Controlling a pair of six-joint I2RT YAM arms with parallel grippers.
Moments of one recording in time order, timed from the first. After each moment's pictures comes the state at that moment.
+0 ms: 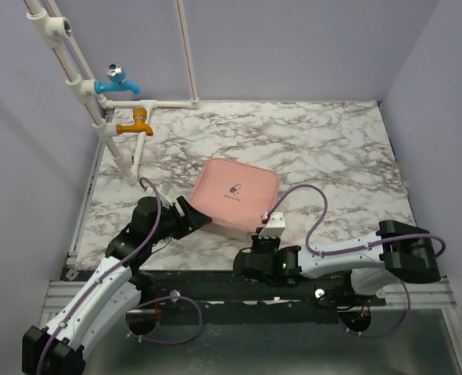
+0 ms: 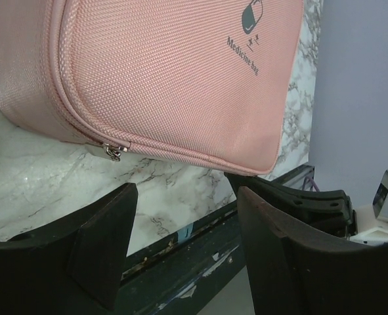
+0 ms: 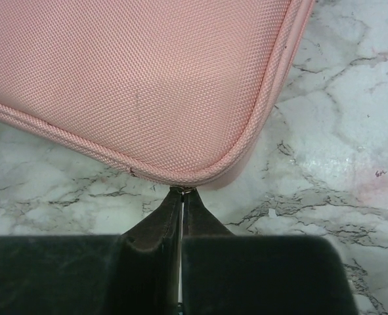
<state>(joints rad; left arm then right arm) -0.45 0.61 0.37 -0.28 0.31 -0.95 1.47 1.47 0.73 -0.35 1.03 1.22</state>
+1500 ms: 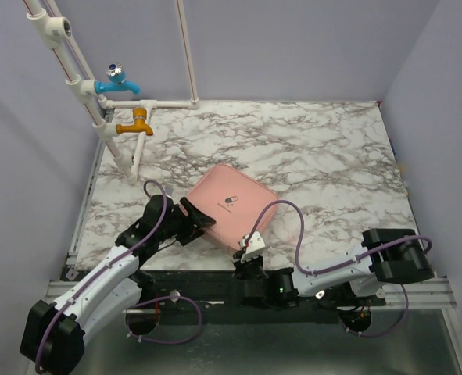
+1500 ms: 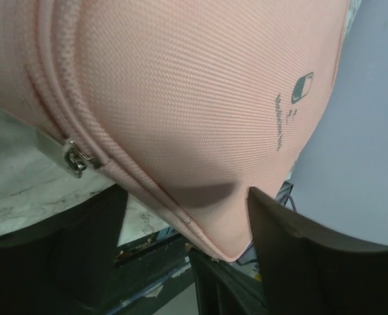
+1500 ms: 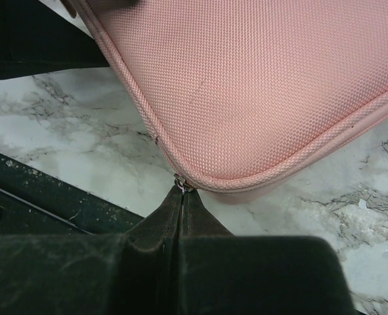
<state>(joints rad) -0.49 0.76 0.36 -0.24 0.27 -1.20 1.68 1.54 0.72 -0.02 1.06 0.94</state>
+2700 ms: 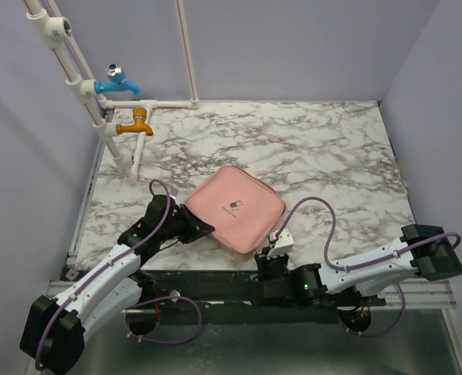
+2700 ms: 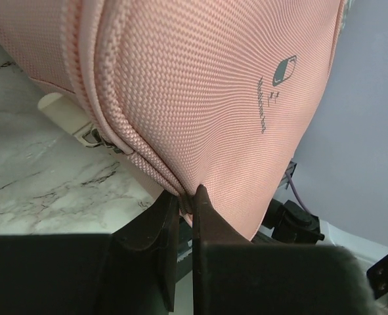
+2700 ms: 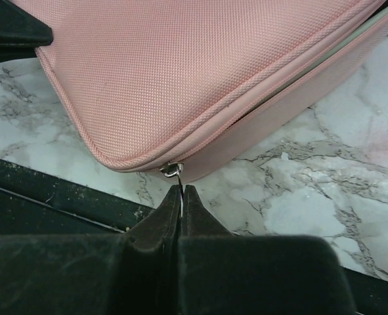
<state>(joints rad) -0.49 0.79 0.35 -0.22 0.32 -1.17 1.70 1.31 0.65 -0.42 1.06 1.27</state>
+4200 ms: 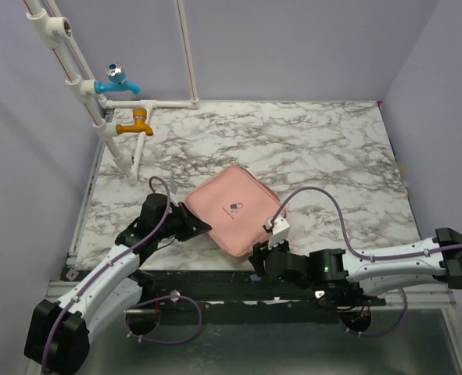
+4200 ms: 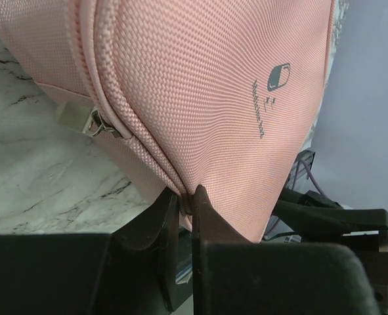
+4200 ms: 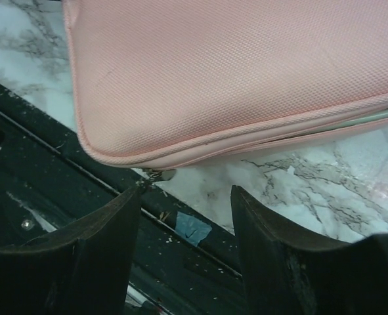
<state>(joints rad) -0.43 0.79 0.34 -0.19 0.40 -0.99 1.51 1.06 0.56 -0.26 0.68 0.79</state>
